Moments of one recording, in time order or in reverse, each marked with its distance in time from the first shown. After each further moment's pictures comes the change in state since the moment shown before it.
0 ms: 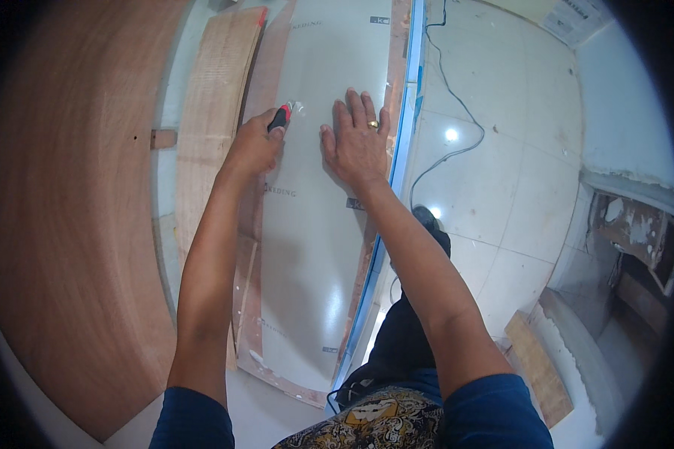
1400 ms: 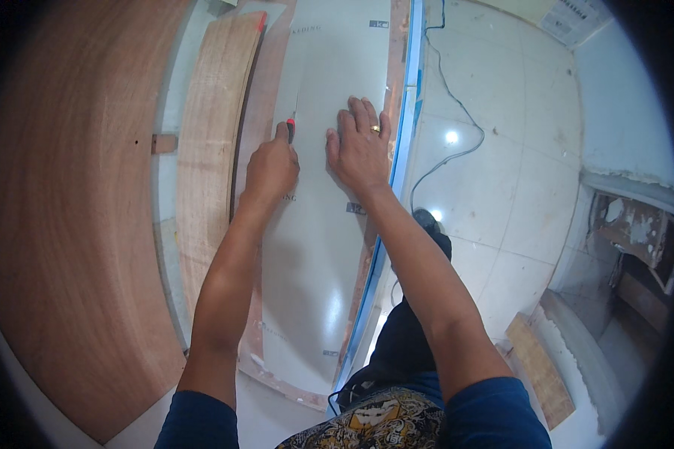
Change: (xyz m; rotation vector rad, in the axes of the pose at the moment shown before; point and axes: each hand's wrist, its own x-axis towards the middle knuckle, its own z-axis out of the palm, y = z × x) left_hand -0.016 0.002 0.045 0.416 0.184 0.121; right_hand 0.000 0.003 -0.006 0.031 0.010 -0.002
